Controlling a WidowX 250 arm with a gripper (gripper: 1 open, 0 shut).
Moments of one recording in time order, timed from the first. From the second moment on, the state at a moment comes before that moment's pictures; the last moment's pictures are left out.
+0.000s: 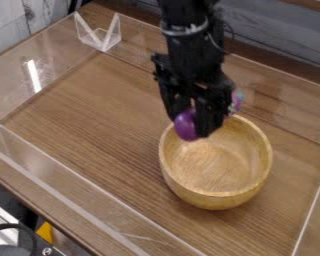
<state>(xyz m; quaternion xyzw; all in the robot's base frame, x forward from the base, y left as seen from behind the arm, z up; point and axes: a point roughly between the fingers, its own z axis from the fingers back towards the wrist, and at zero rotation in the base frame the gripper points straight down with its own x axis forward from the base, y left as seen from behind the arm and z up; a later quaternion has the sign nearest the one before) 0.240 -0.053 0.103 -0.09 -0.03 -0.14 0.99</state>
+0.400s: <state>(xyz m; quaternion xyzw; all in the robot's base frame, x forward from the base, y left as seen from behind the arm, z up) 0.233 -0.083 0.085 -0.08 -0.04 -0.17 0.98</state>
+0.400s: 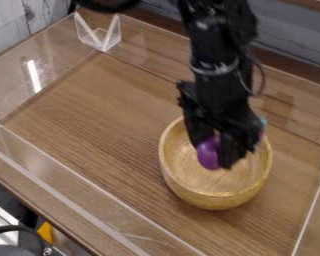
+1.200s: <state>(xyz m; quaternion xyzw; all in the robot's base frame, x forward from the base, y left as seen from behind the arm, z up) 0.221 -0.091 0.059 -0.04 -0.05 -0.14 0.99</state>
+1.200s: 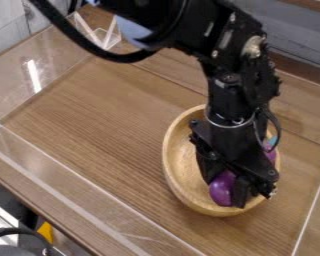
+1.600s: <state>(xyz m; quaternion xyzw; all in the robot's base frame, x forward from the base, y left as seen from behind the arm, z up) 0.231 -0.092 0.060 -0.03 -0.05 -0.12 0.99</state>
